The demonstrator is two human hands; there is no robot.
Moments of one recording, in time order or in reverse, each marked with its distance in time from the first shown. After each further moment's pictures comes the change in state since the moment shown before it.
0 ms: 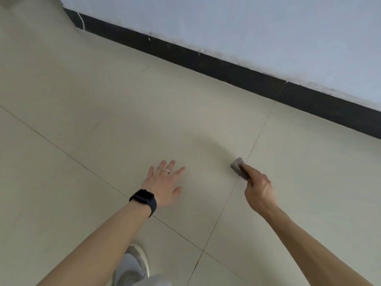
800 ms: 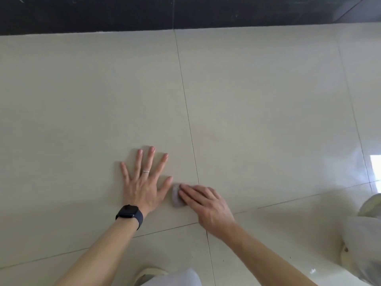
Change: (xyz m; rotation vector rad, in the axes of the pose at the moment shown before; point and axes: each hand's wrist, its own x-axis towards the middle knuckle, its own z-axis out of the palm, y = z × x) left_hand 0.079 0.013 0.072 0.032 0.332 0.572; right_hand -0.138 -0.028 0.136 -0.321 0.089 -0.112
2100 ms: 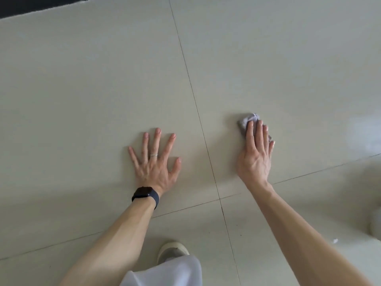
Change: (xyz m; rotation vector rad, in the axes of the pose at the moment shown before) left_hand 0.003 0.003 0.005 0.017 0.015 -0.028; right_hand 0.018 0.057 -0.015 0.091 0.217 0.949
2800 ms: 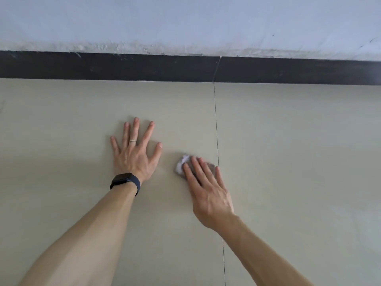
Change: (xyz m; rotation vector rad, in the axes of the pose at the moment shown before) left_hand 0.192 -0.101 -0.064 -0.077 0.100 -0.326; right_hand 0.089 -0.163 0.034 -0.141 -0.179 -0.789
